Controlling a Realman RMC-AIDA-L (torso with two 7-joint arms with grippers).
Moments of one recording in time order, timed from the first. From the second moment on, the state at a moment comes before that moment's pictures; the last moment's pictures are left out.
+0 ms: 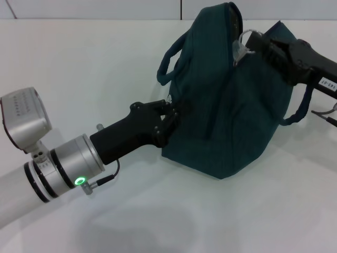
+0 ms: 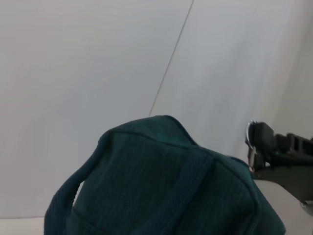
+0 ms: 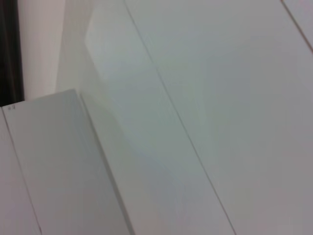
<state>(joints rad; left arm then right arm) -0.58 -2.11 0.98 -0.05 1.26 1.52 -0.83 0.54 2.02 -1.16 -0.37 -1.04 -1.58 1.24</state>
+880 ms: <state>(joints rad) -0.55 -2.11 0.98 -0.04 1.32 1.54 -0.80 0.53 2.02 -1.19 -0.35 -0.97 -1.57 1.24</state>
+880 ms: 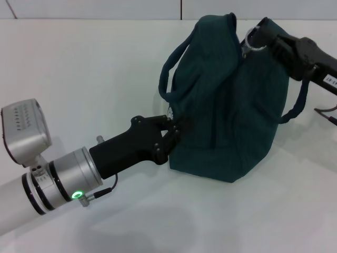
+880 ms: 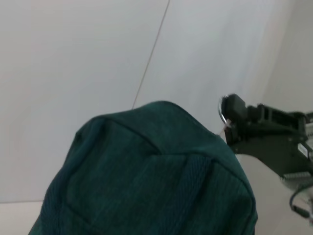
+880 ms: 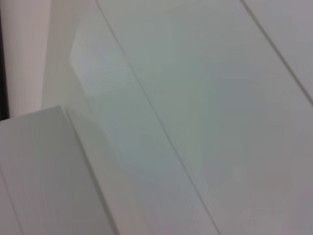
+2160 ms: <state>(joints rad) -0.63 -2.11 0.92 -0.07 1.29 1.54 -0.82 0.52 2.02 -1.21 -0.35 -0.98 -1.59 1.22</state>
